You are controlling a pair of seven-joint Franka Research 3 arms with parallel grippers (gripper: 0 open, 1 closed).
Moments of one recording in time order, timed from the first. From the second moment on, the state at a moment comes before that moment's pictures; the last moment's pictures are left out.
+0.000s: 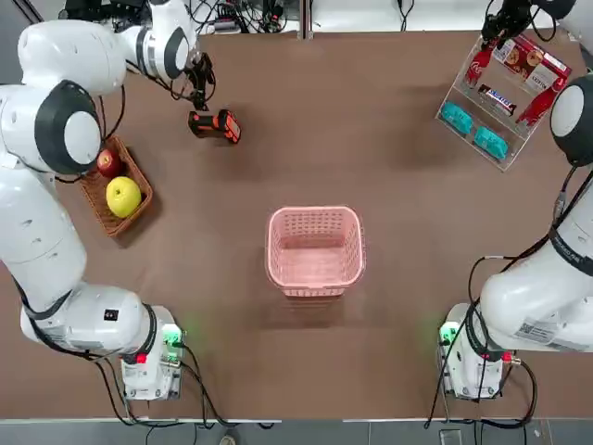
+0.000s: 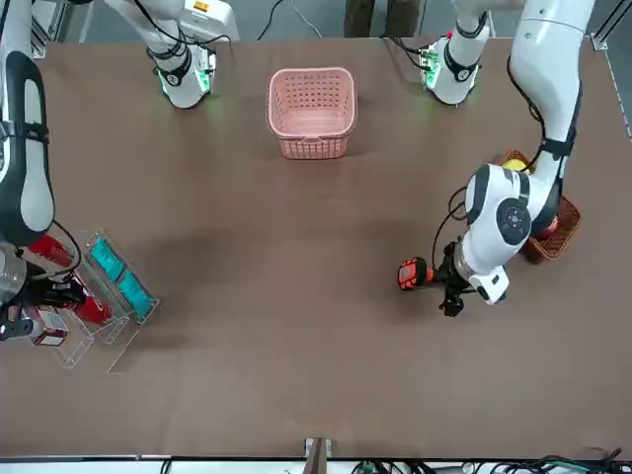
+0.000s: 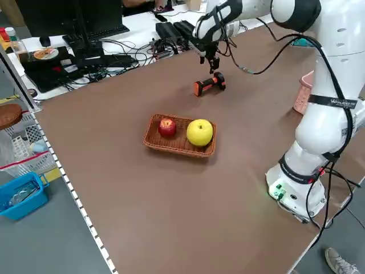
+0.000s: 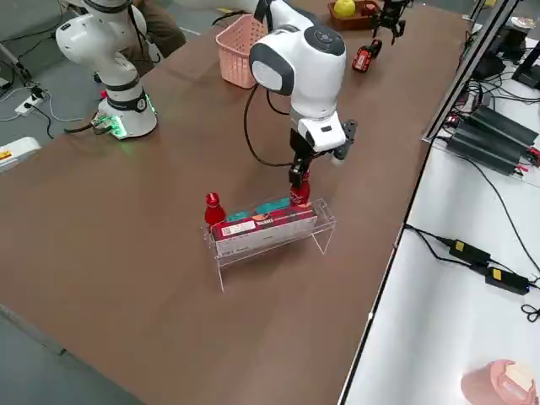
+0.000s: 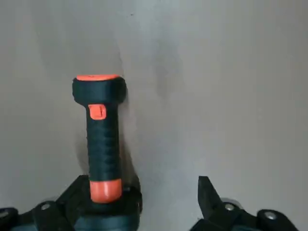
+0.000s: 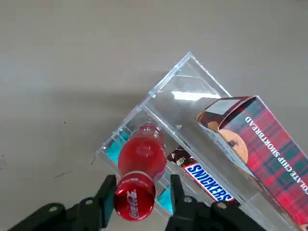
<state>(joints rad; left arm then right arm) -0.08 0.47 -0.18 -1.87 0.04 2.43 -1.68 -0.20 0.51 0.03 -1.43 0.00 1.95 -0.27</state>
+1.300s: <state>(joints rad) -0.08 0.49 -0.17 -1.97 0.08 2.55 -1.69 -0.20 0.51 0.03 -1.42 0.03 1.95 -0.27</state>
